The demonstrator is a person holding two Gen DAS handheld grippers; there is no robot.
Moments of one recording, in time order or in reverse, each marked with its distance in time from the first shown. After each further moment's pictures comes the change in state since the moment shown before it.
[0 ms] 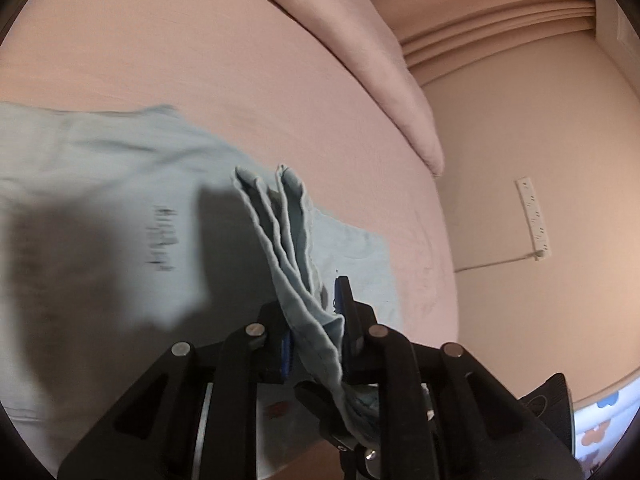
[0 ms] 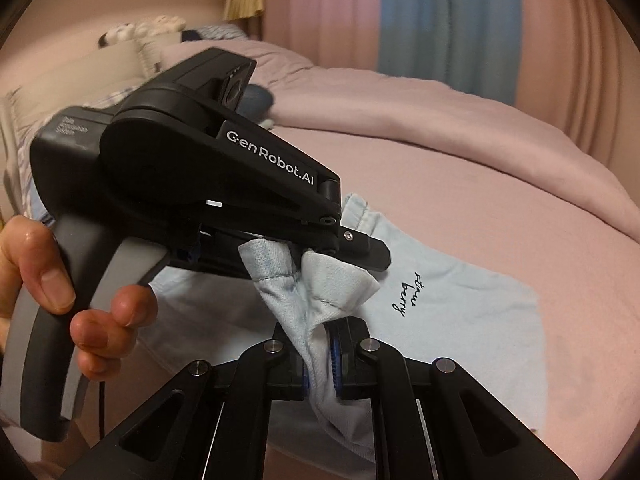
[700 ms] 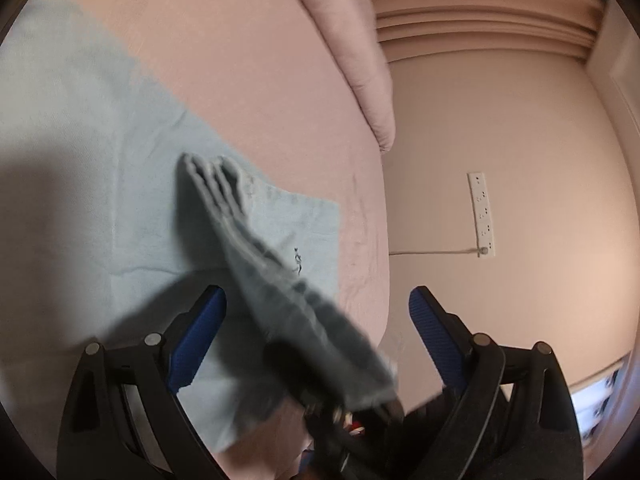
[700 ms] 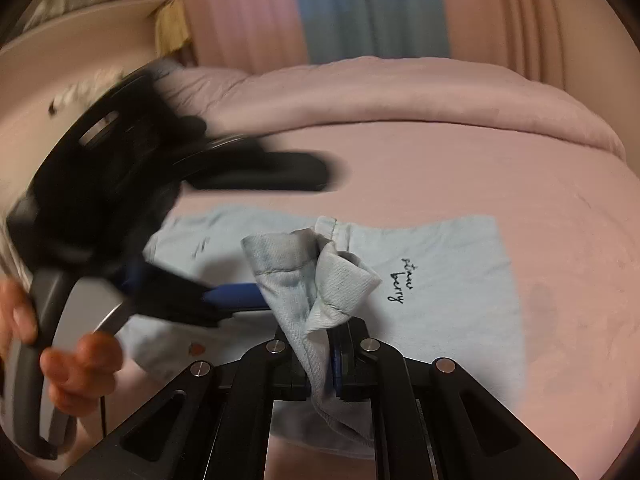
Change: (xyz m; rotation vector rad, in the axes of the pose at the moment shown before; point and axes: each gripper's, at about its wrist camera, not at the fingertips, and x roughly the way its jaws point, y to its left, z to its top) left arm 0.072 -0.051 -0.024 -0.145 0.139 -0.265; right arm -0.040 -0.091 -0.042 0.232 -0.007 -0.042
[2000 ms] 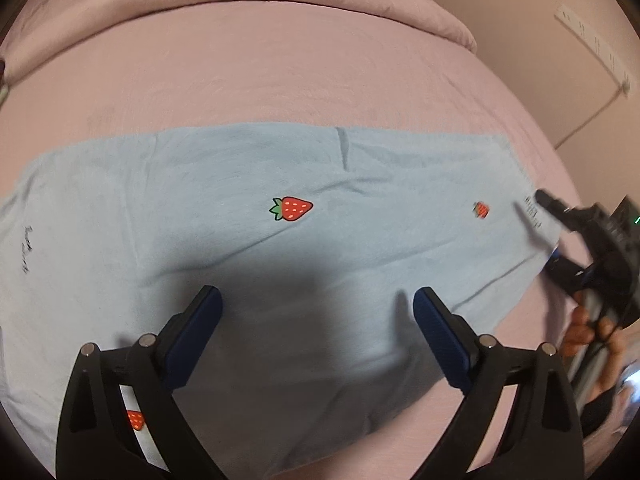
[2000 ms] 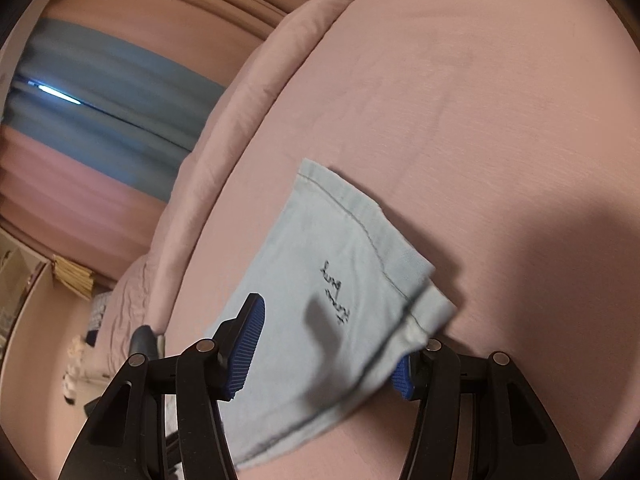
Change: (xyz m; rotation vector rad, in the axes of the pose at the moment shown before) left arm 0.063 -0.040 -0.059 0.560 0.010 0.722; right arm -0.072 -0.250 -0.083 0.996 -0.155 0.001
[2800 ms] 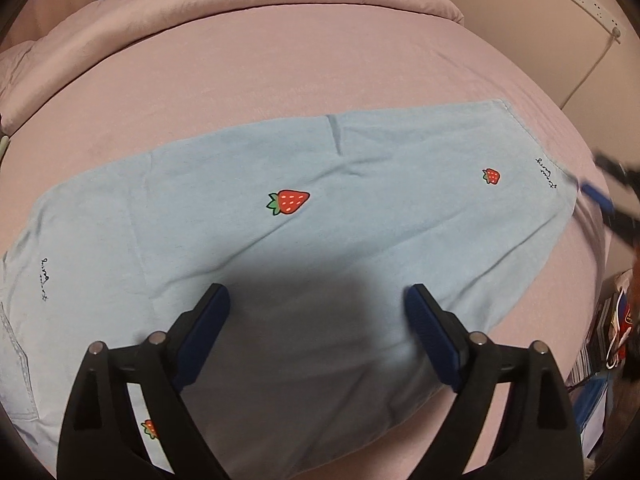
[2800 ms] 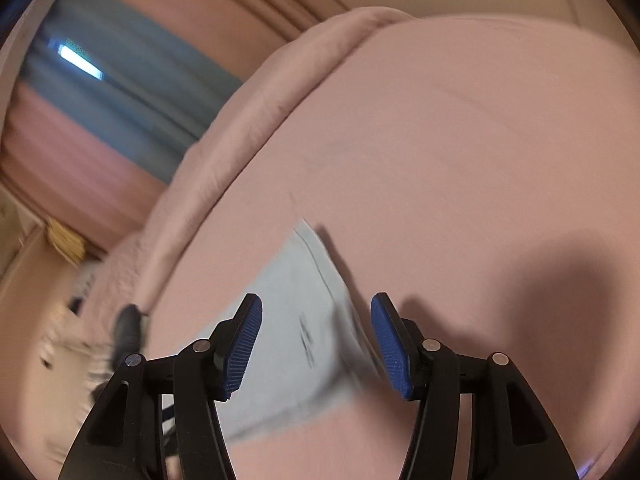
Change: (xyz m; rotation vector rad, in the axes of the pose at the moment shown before) left arm 0.012 -0.004 0.002 0.170 0.004 0.113; right arm -0.042 0.001 0.015 -0.071 0.031 0.011
